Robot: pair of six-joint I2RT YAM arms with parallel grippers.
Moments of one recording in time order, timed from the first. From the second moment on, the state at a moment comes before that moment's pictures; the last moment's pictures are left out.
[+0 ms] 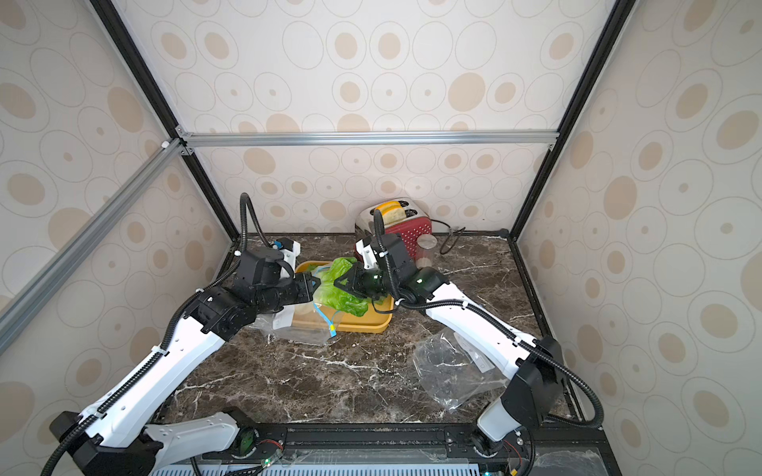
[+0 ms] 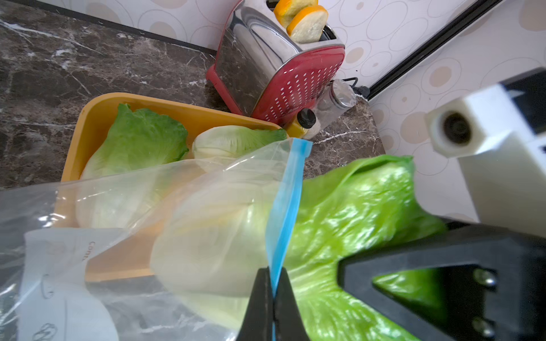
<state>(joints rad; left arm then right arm) -0.56 1.16 1.28 -0.73 0.02 -0.59 0.77 1.56 1.46 -0.42 -0.43 0.94</state>
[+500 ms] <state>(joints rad) -0.56 1.17 1.29 -0.64 0.01 -0.63 0.80 1.59 1.44 -0.27 -0.50 0.98</state>
